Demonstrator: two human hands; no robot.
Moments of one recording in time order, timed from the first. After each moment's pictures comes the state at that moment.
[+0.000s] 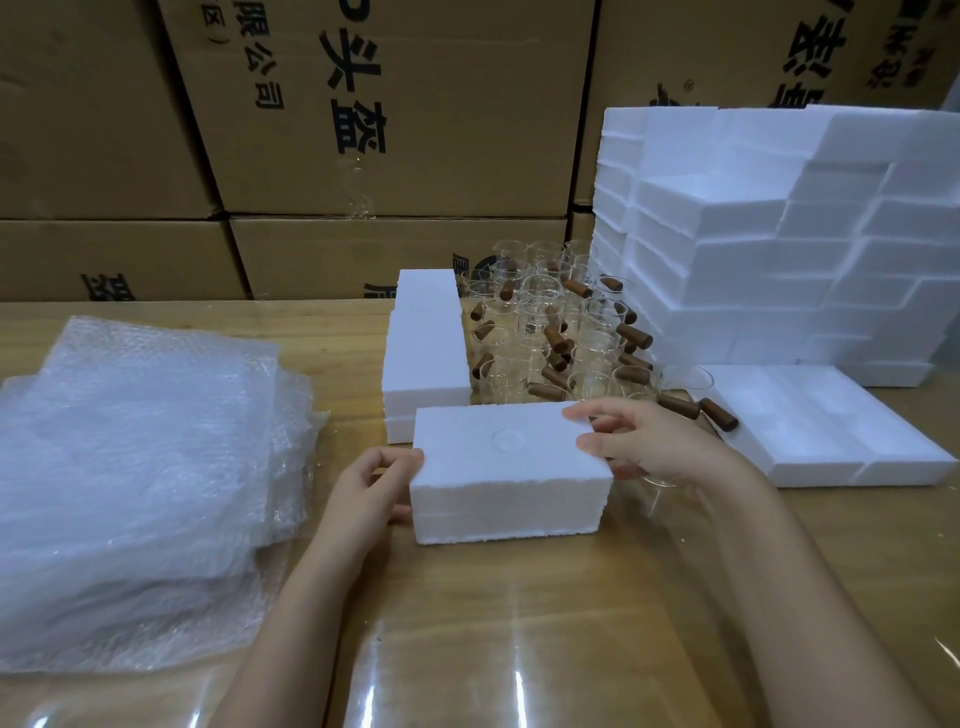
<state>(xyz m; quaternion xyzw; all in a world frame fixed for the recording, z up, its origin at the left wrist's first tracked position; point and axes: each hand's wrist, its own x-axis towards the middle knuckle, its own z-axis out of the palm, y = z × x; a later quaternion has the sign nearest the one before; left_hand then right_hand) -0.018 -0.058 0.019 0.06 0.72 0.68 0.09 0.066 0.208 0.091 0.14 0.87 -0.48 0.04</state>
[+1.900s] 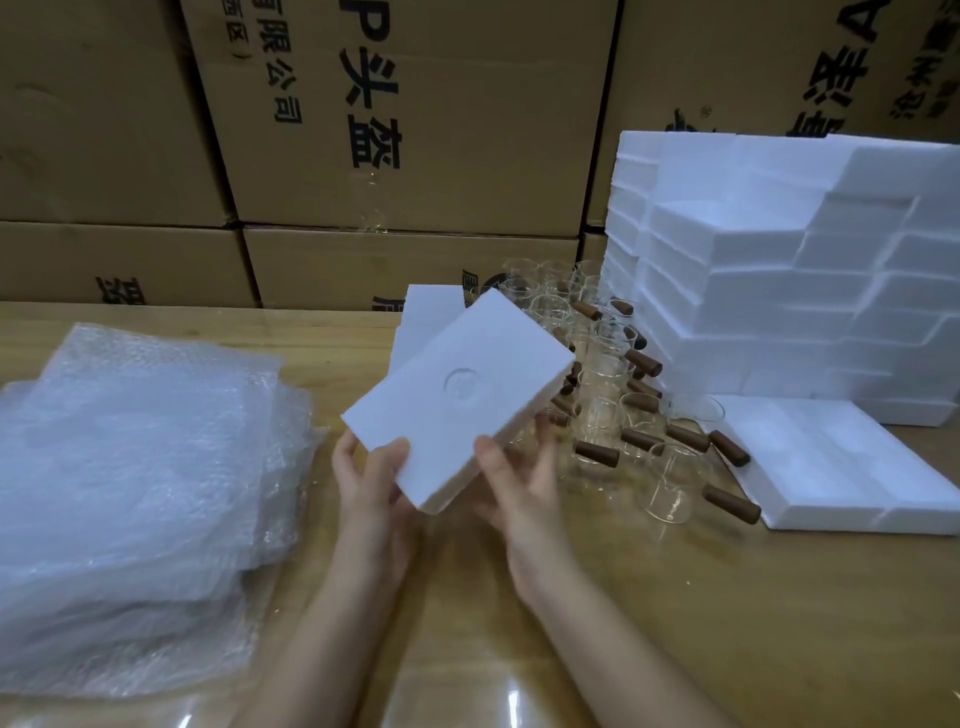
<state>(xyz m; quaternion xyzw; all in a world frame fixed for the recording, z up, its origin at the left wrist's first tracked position) -0.014 -0.024 0.034 0.03 0.45 0.89 0.06 0.036 0.091 0.039 0.10 0.56 -0.81 -0.17</state>
